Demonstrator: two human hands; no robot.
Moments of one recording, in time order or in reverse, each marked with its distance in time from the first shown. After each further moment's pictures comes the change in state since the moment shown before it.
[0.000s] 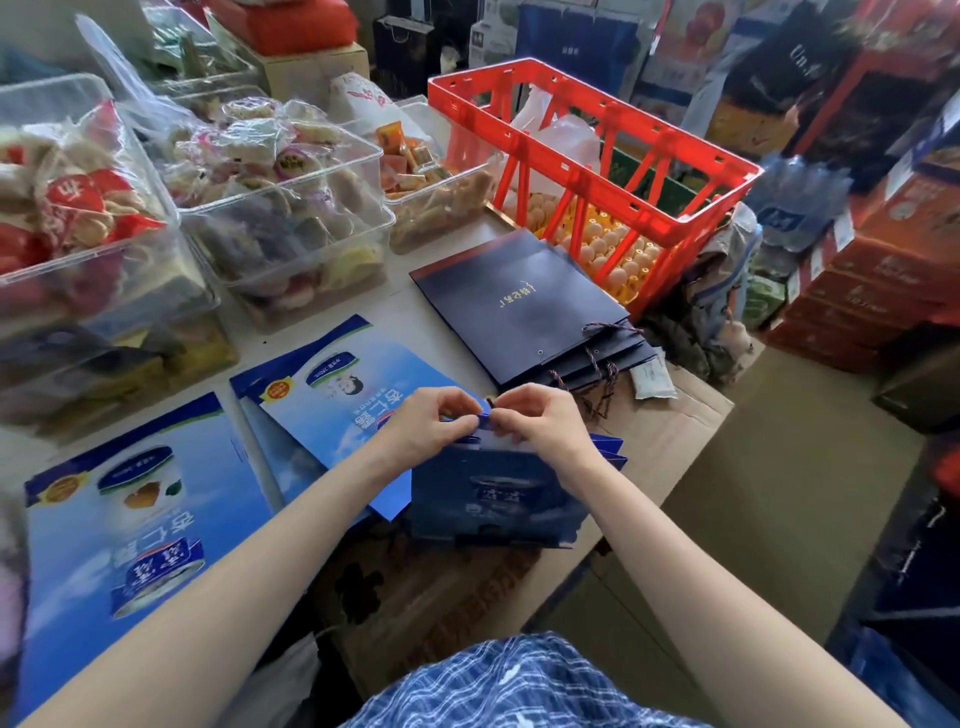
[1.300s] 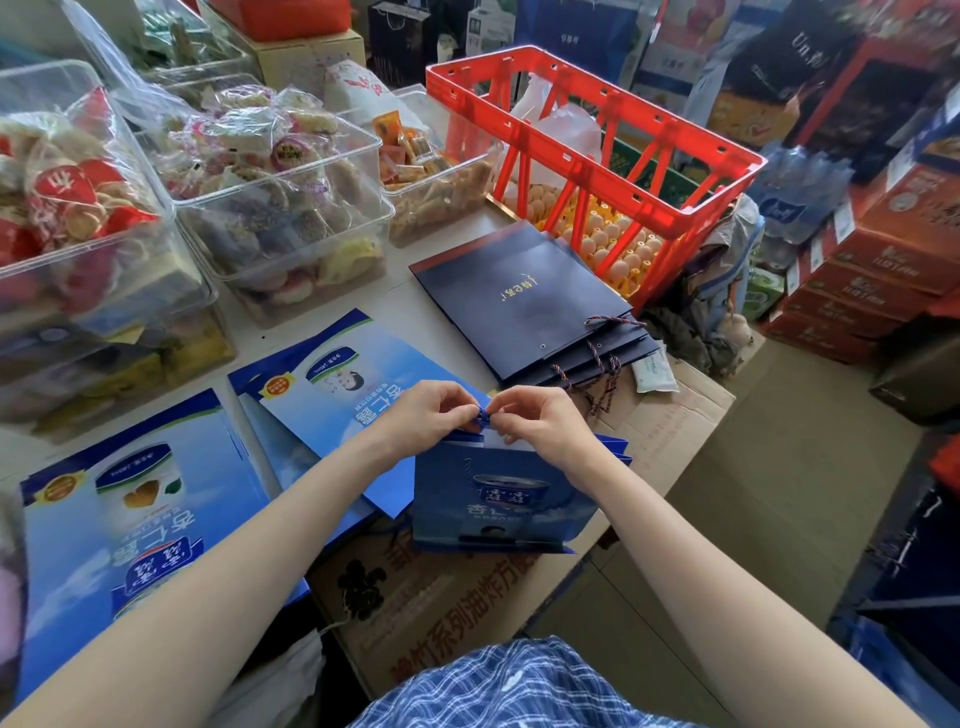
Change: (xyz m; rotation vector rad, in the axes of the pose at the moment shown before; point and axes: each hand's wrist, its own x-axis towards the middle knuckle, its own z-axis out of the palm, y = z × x) left_hand 0.003 -0.002 -0.010 -0.058 -0.082 -0.066; right_hand 0.000 0.000 -0.001 -0.116 -0.151 -0.065
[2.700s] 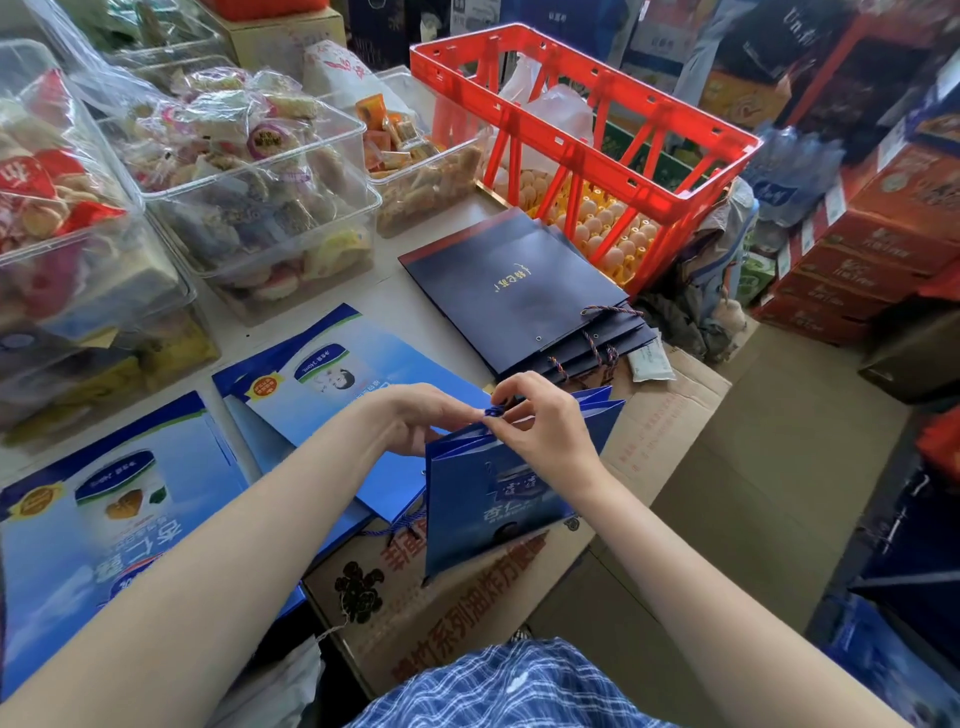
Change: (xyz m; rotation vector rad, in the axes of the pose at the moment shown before) left_hand 0.036 -0.002 -0.009 -0.408 -0.306 -0.632; right_hand -0.001 0.012 0.013 -0.340 0.255 -0.324
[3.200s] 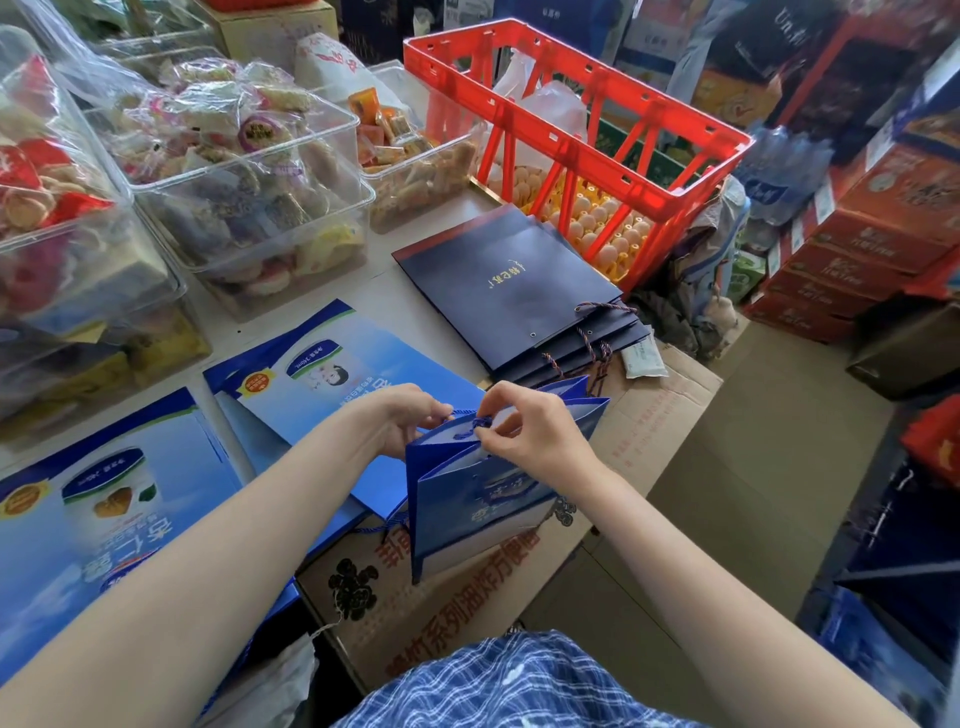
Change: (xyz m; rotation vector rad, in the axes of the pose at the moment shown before) left_hand 0.002 -0.008 0.001 -0.060 0.137 -0.058; right_hand -0.004 -0.009 -0.006 -0.040 -0.211 0.088
